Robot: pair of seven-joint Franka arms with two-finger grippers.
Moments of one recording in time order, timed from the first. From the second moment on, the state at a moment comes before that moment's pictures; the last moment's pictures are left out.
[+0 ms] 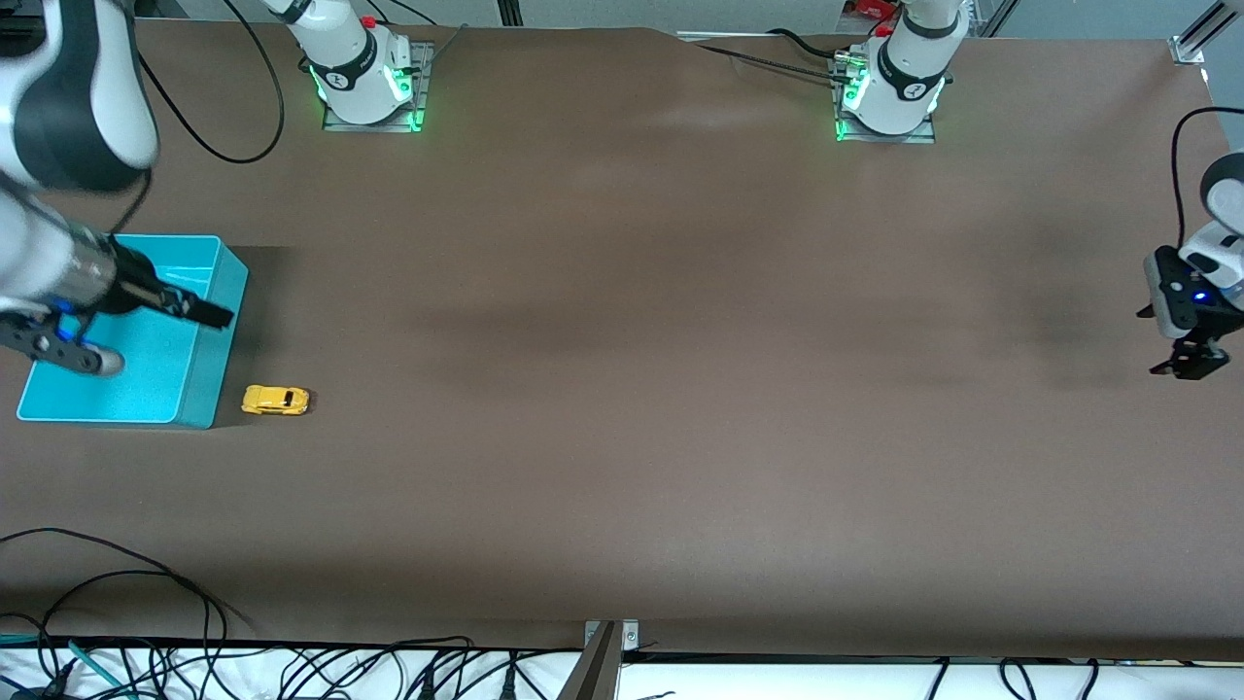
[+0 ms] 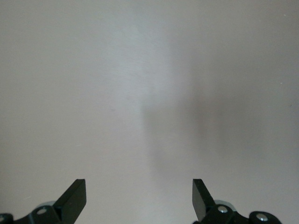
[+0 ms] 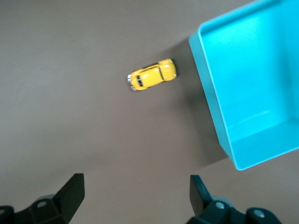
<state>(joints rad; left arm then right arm) 0.32 0.21 0.11 -2.03 -0.02 2.40 2.10 0.00 0.29 -0.01 -1.60 -0.02 1.70 0.49</state>
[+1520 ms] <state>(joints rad) 0.15 -0.22 -0.03 -1.85 -0.03 1.66 0.38 -0.01 0.61 -0.10 -1.83 -0.02 2.40 1.38</state>
